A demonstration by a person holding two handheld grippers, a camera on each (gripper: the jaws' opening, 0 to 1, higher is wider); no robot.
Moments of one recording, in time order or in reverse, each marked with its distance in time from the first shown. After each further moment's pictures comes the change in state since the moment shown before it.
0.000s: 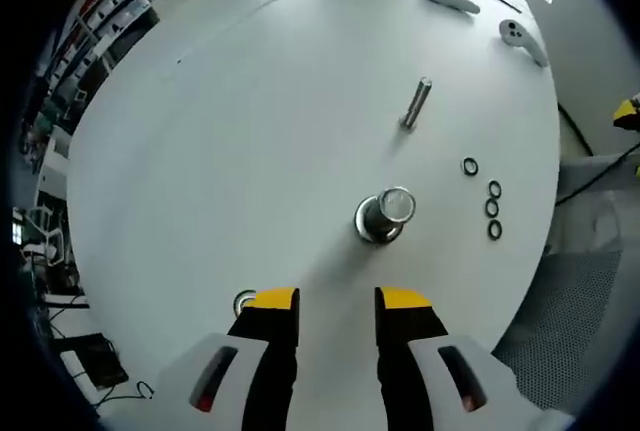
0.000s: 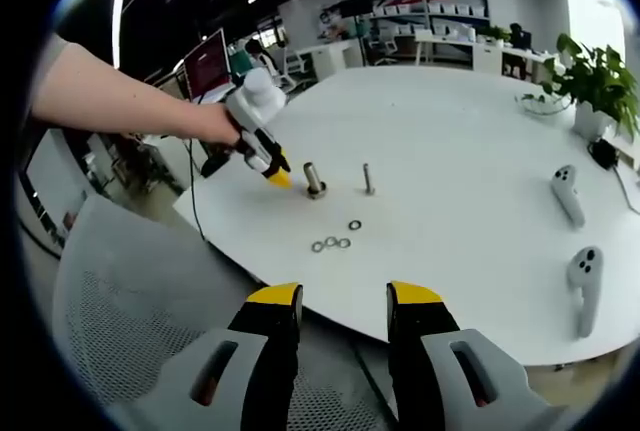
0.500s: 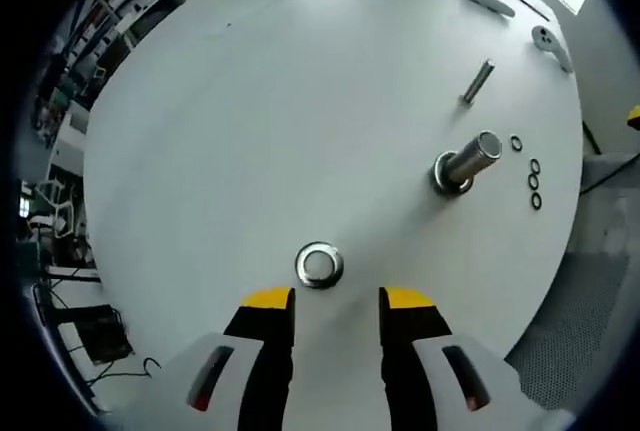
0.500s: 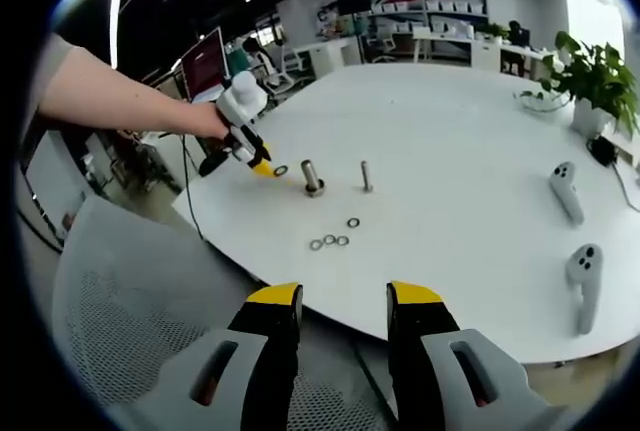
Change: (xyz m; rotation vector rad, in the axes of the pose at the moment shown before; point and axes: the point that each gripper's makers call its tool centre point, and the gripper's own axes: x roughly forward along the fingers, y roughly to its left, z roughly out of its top) left arm -0.001 0.052 -0.037 -0.118 0.030 0.044; right arm 0.000 -0.002 -0.002 0.012 0.008 -0.009
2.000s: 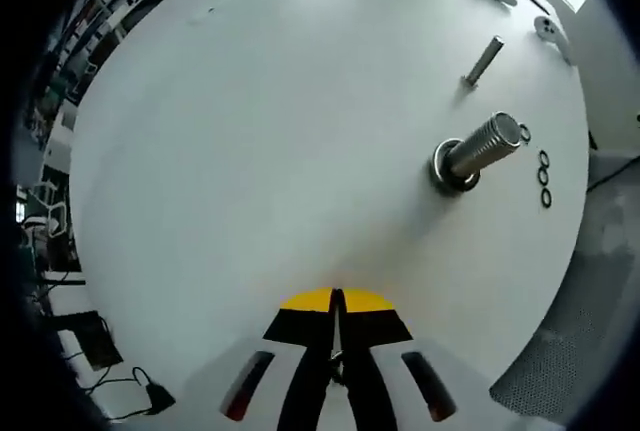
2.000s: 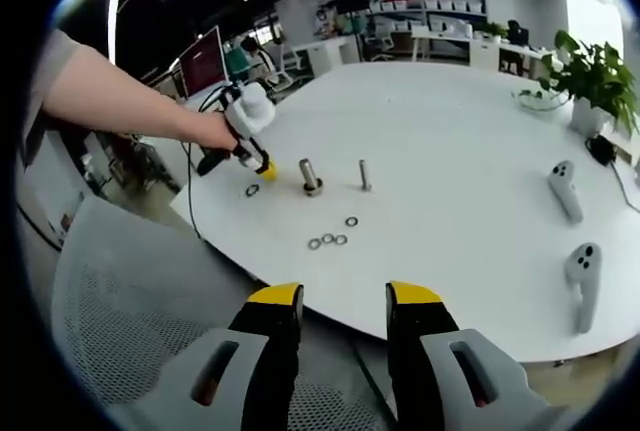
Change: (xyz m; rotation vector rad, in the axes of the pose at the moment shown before) left arm 0.020 -0.018 0.000 0.029 0.008 -0.006; right arm 0.000 -0.001 0.000 0.002 0.003 -0.008
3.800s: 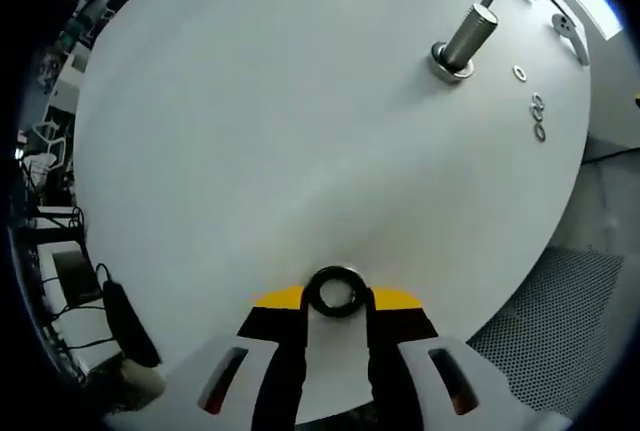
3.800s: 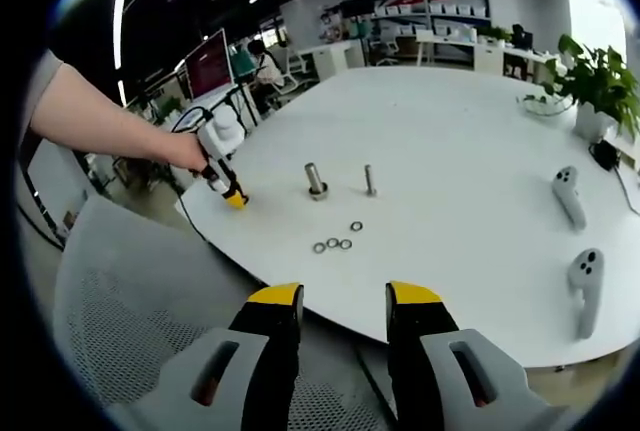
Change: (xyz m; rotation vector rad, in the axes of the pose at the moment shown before) left arm -0.022 -0.015 -0.093 -0.139 0.144 -0.013; right arm 0.000 0.004 0.003 -0.013 -0.015 0.019
